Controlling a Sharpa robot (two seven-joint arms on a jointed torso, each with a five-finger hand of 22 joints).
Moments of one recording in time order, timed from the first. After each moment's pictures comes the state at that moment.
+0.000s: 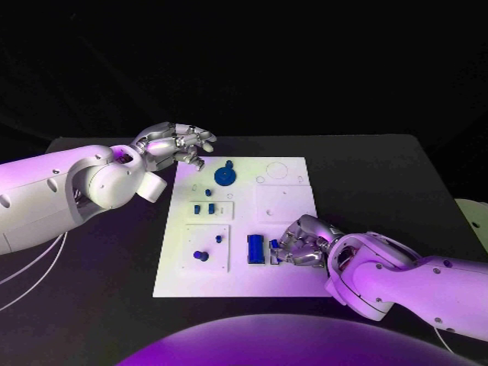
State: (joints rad) left arm 1.19 -0.91 -0.04 1.45 -0.16 0.00 0.20; left_hand 1.28 -0.15 0.41 0.20 0.26 0.78 0.16 0.42 0.43 0.94 0.09 0.65 0.22 1.09 0.03 1.25 0.59 0.17 1.14 0.13 0.47 1.23; right arm 0.98 -0.88 -0.17 1.87 -1.18 -0.52 -0.53; right_hand 1.08 -0.26 0.64 0.21 0.26 1.06 0.04 0.39 0.70 1.46 -0.04 1.48 1.31 1.46 -0.09 1.57 1.31 0.12 1.42 0.02 1.00 1.30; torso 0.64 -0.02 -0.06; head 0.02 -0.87
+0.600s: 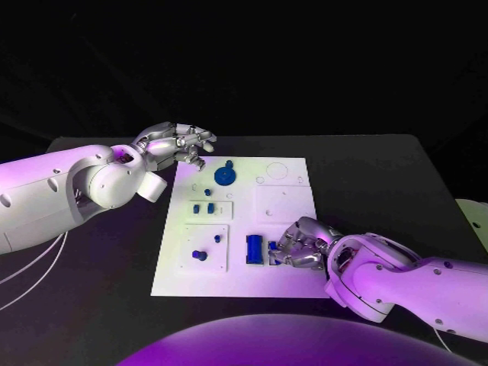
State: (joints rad) left arm 1.19 -0.91 -0.04 1.45 -0.16 0.00 0.20; left_hand 1.28 -0.15 0.41 0.20 0.27 0.78 0.16 0.42 0.43 0.94 0.09 0.65 0.22 1.09 0.03 1.25 0.59 0.17 1.14 0.13 0.47 1.23; right arm 0.97 -0.88 -0.17 1.88 -1.17 -0.51 -0.52; right_hand 1.06 -0.26 0.62 0.22 0.24 1.06 0.03 0.39 0.70 1.46 -0.04 1.48 1.31 1.46 -0.09 1.57 1.31 0.12 1.42 0.02 0.99 1.30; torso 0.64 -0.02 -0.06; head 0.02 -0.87
